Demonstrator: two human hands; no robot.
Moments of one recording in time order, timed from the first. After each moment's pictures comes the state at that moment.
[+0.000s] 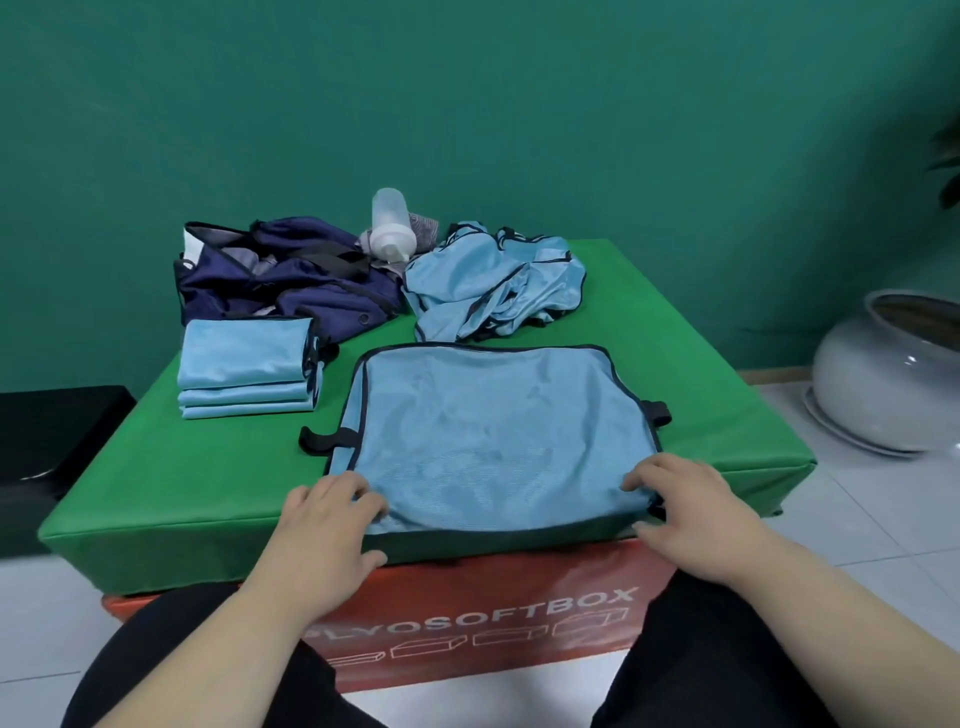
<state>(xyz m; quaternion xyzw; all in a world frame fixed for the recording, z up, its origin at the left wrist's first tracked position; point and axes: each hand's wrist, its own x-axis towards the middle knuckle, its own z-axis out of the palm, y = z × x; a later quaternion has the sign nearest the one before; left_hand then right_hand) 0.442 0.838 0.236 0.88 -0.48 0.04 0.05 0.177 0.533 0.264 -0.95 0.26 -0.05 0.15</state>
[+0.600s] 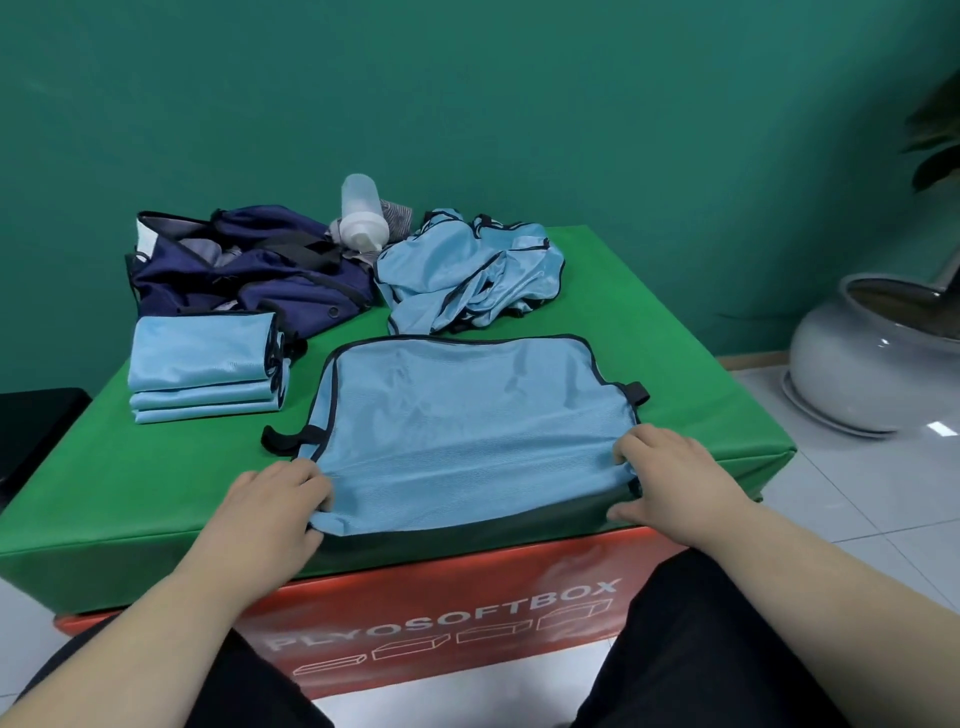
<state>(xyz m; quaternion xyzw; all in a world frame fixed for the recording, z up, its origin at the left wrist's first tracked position) 0.477 0.839 0.245 0.87 -0.49 0.05 0.02 0.193 0.503 0.257 -0.97 0.26 0.00 0.01</state>
